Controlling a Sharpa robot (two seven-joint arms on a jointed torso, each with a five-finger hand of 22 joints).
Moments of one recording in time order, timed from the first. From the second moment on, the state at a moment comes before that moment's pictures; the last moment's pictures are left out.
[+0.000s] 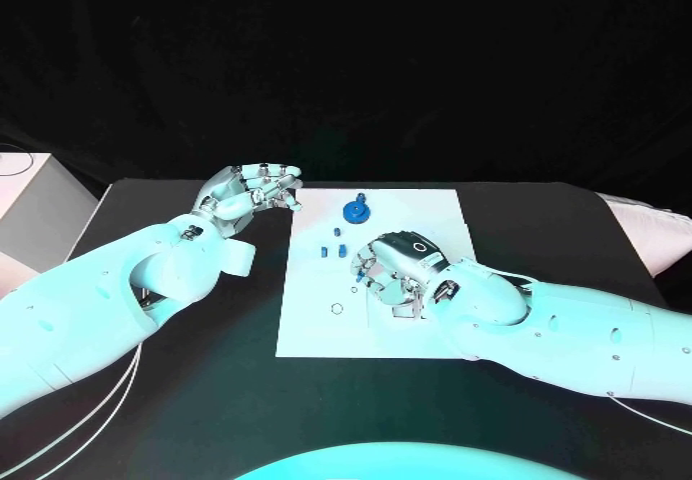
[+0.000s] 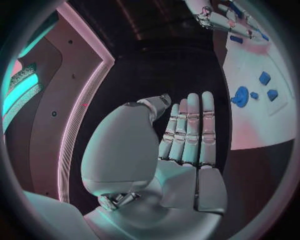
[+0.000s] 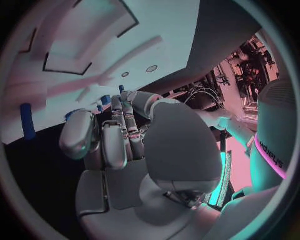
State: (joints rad) left arm 0.87 -0.82 0.41 1.49 -0.30 -0.17 0.27; left_hand 1.43 -0.22 0.58 0.18 0.05 0.89 0.19 0.26 0.30 1.01 0.13 0.41 0.07 0.95 0.07 0.85 0.33 0.17 0.88 0.17 0.68 0.45; right arm 1.07 -0.73 -0.11 1.63 -1.72 -0.53 -0.21; right_hand 1.37 -0.21 0.72 0.01 0.26 1.09 0.13 0.19 0.43 1.24 0.09 0.07 0.08 1.47 -0.02 1.35 1.21 0.11 1.44 0.07 1.17 1.08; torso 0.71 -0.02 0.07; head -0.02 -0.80
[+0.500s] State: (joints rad) left arm 0.87 -0.82 0.41 1.48 -0.29 -0.18 0.26; left_hand 1.43 -0.22 0.58 0.18 0.05 0.89 0.19 0.26 0.30 1.01 0.13 0.40 0.07 0.95 0.07 0.85 0.33 0.17 0.88 0.17 0.68 0.45; right arm 1.06 -0.71 -0.11 1.62 -1.74 -0.52 -0.25; right_hand 1.40 -0.18 0.72 0.01 0.26 1.10 0.14 0.20 0.44 1.26 0.07 0.07 0.08 1.47 -0.02 1.35 1.21 0.12 1.44 0.07 1.17 1.08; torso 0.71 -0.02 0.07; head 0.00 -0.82
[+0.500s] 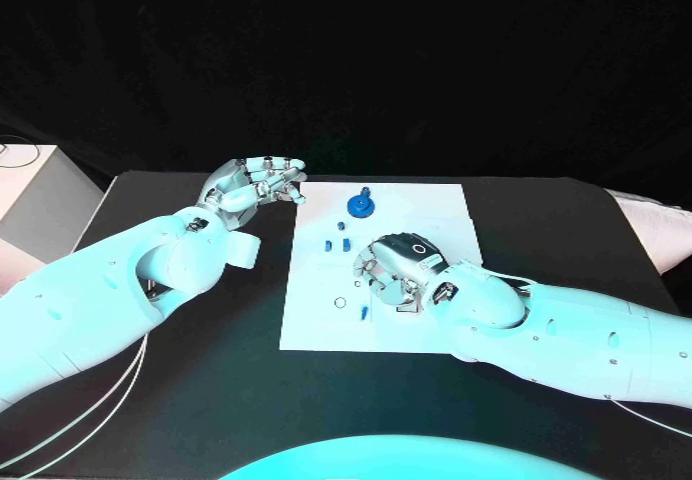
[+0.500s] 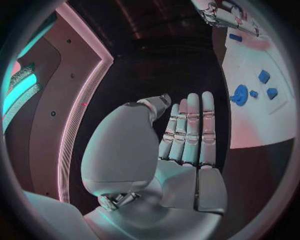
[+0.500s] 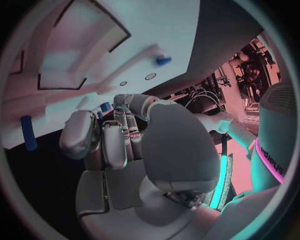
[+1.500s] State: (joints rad) left arm 0.87 -0.82 0.41 1.48 -0.29 -0.18 0.26; left_hand 1.43 -0.22 0.58 0.18 0.05 0.89 0.19 0.26 0.30 1.01 0.13 0.40 0.07 0.95 0.07 0.85 0.33 0.17 0.88 0.17 0.68 0.45; right arm 1.05 -0.71 -0.11 1.63 -1.75 -0.52 -0.25; right_hand 1.39 -0.19 0.72 0.01 0.26 1.09 0.14 0.20 0.44 1.28 0.07 0.07 0.08 1.47 -0.02 1.35 1.21 0.12 1.44 0.07 1.16 1.07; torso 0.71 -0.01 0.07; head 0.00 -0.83
